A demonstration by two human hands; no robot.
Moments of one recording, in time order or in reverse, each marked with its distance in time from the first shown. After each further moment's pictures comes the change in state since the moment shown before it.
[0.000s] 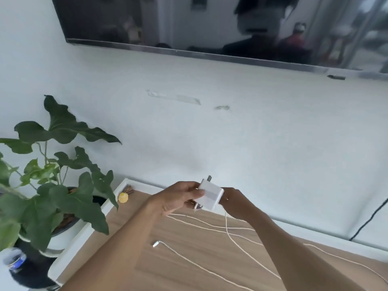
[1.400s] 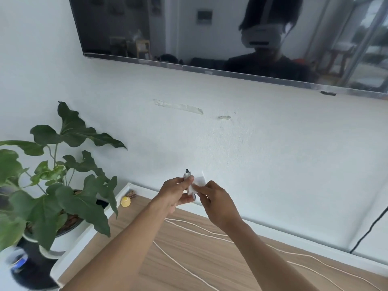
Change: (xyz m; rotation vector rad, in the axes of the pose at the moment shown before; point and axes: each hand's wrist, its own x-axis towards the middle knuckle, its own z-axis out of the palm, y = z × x) left_hand 0.008 0.008 -0.002 -0.360 0.523 -0.002; right_hand -0.014 -0.056 0.024 -0.100 0.351 -0.381
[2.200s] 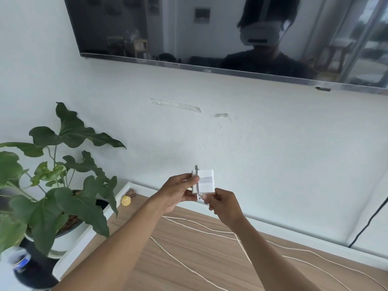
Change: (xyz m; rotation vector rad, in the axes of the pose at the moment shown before) left_hand -0.021 0.007 0.003 0.151 -0.274 0.114; right_hand -0.010 0.023 0.000 0.625 0.004 0.469
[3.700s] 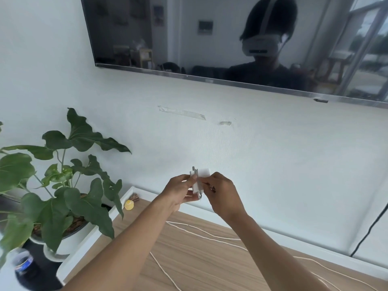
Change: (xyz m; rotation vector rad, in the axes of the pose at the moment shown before) left_hand -0.008 0.017 0.006 -0.067 0.199 -0.036; right_hand -0.008 -0.058 0.007 -0.554 0.117 -0.540
